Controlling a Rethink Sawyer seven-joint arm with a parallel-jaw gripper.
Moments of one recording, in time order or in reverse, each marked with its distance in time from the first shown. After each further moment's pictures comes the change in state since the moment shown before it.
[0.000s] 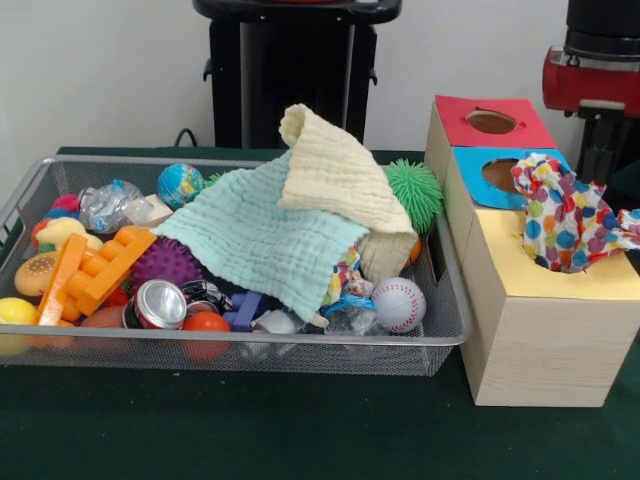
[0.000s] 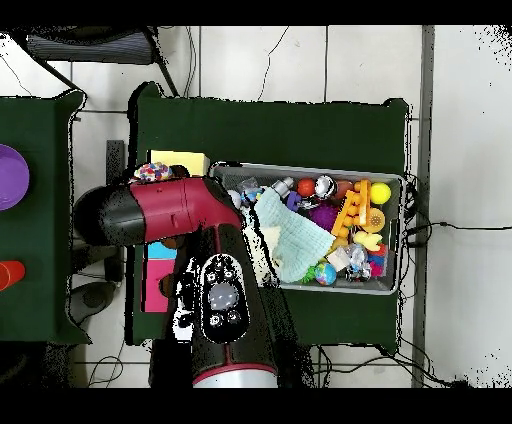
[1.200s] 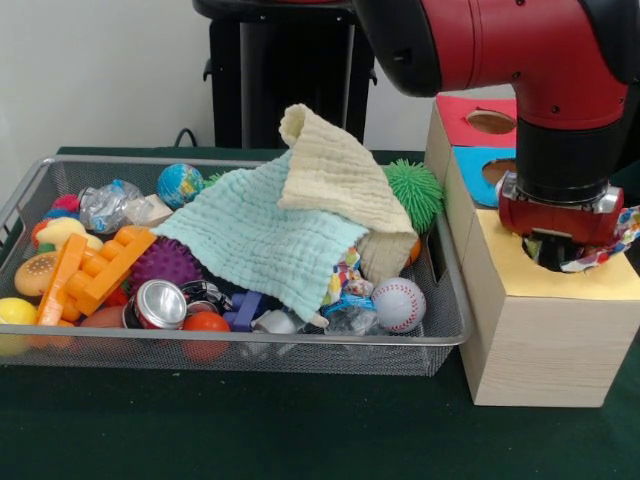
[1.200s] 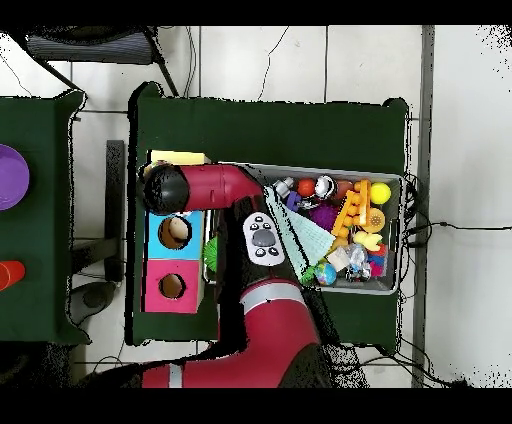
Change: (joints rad) arm -0.104 0.259 0.079 -0.135 0.029 -0.057 0.000
